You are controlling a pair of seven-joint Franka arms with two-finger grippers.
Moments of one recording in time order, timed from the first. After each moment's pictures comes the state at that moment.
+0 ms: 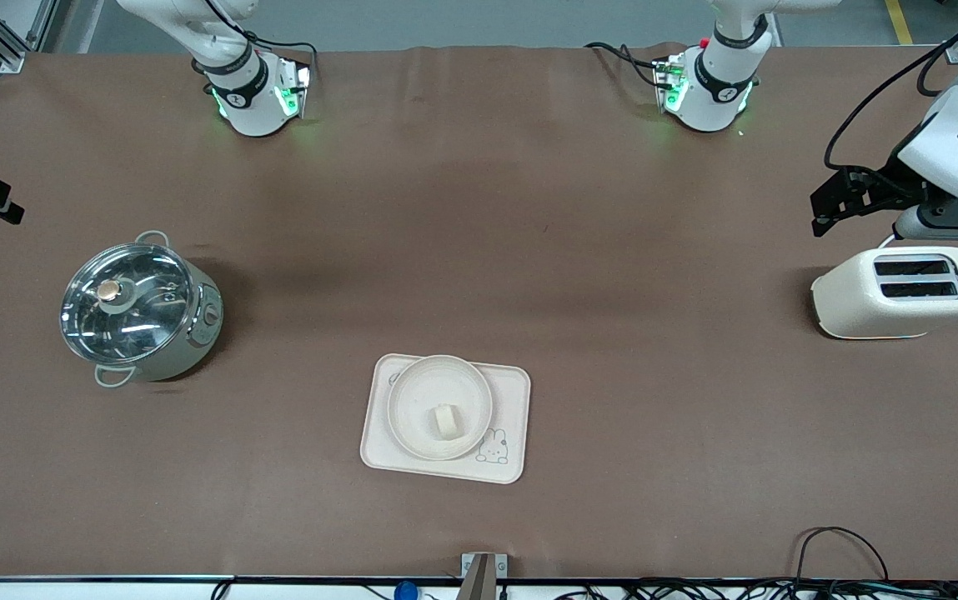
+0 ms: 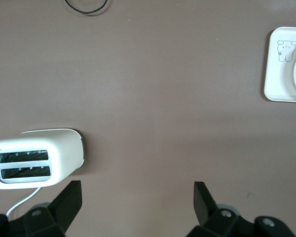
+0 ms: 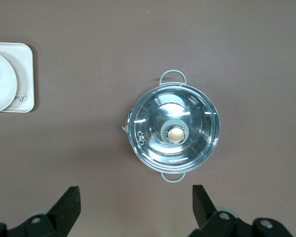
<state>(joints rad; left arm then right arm) -0.07 0.02 -0.10 -1.52 0.03 1.61 -0.10 -0.07 0.03 -0.04 -1.44 0.02 1.46 -0.04</state>
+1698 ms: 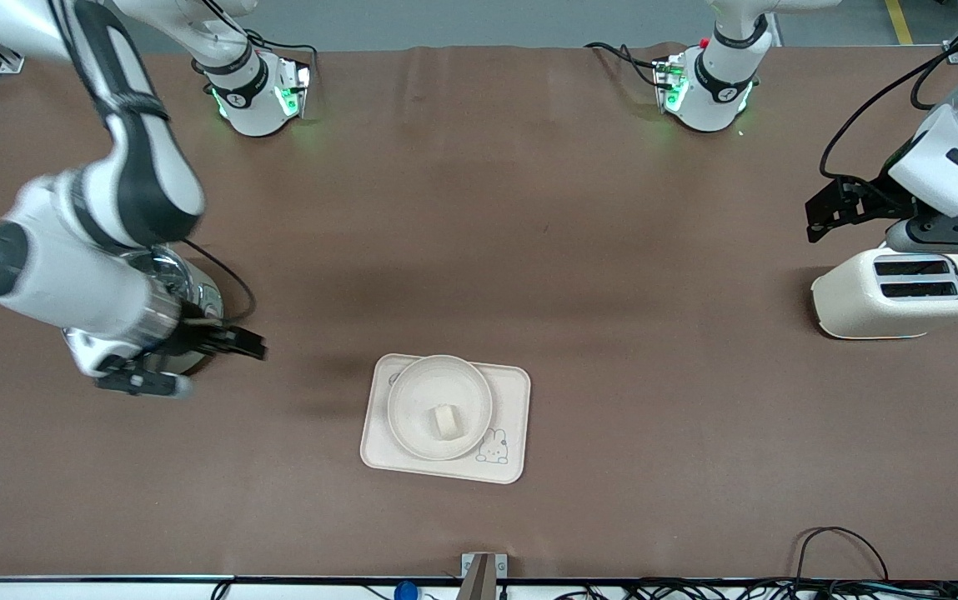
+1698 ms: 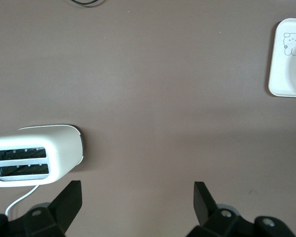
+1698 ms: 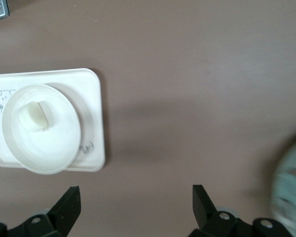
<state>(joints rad) -0.07 0.04 -0.10 -1.52 0.03 1.60 -0.10 0.05 0.43 0.19 -1.62 0.15 2.12 0.31</state>
